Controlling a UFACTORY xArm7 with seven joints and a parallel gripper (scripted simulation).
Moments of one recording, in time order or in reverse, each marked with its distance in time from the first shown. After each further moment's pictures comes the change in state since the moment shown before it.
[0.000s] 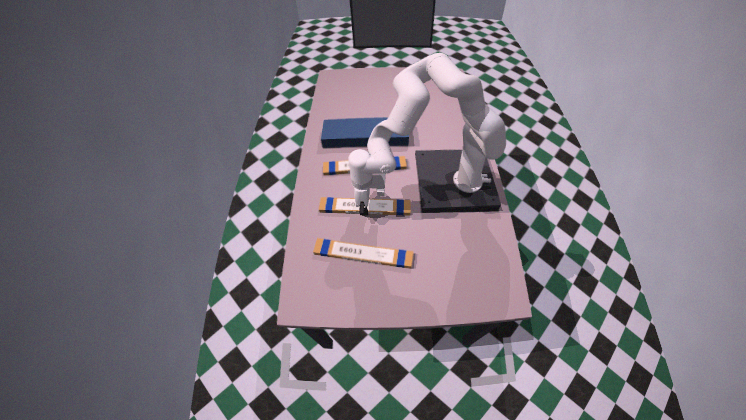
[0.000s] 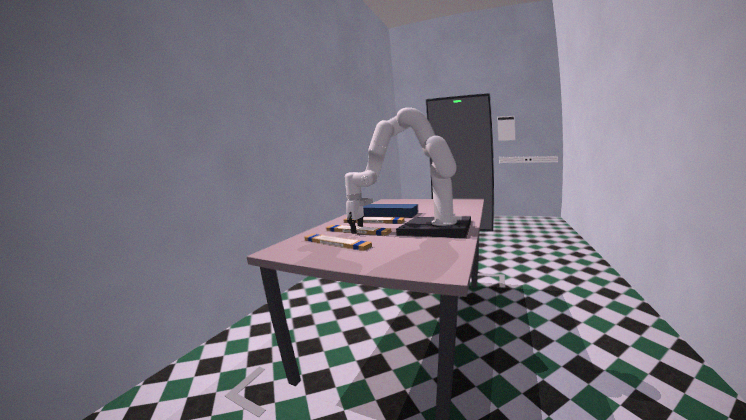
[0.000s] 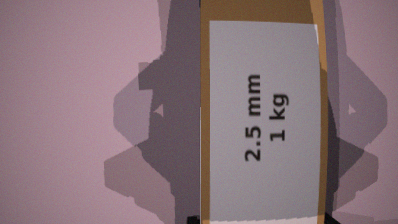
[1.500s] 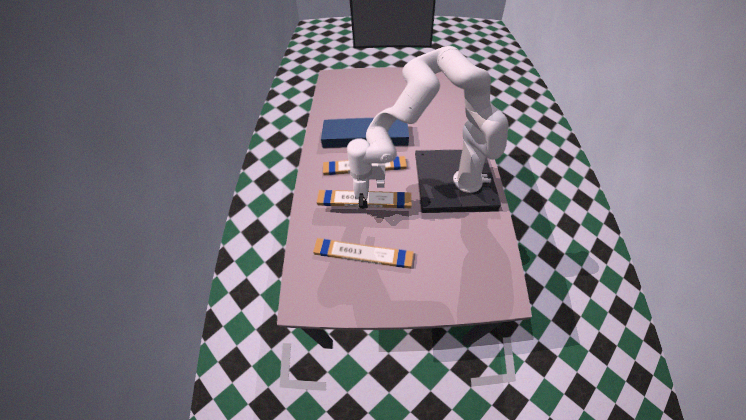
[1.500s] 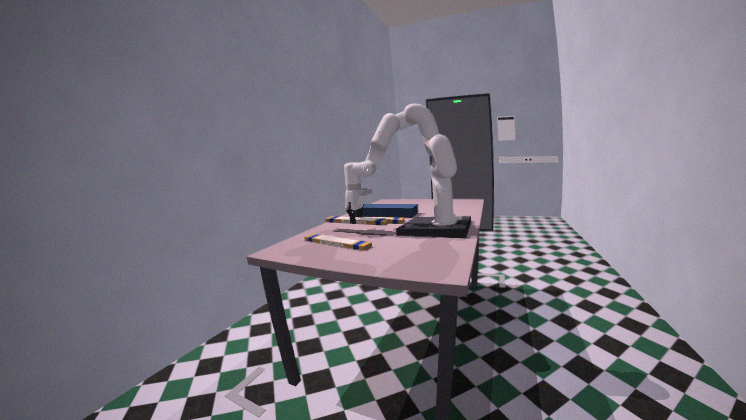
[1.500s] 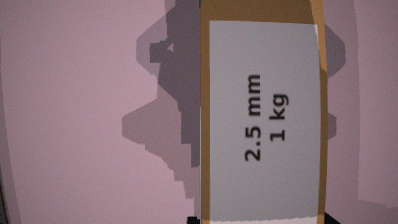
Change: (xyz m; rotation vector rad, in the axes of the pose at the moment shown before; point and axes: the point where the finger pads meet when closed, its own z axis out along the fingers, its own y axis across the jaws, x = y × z) arm 0.001 0.000 -0.049 0.001 0.002 0.000
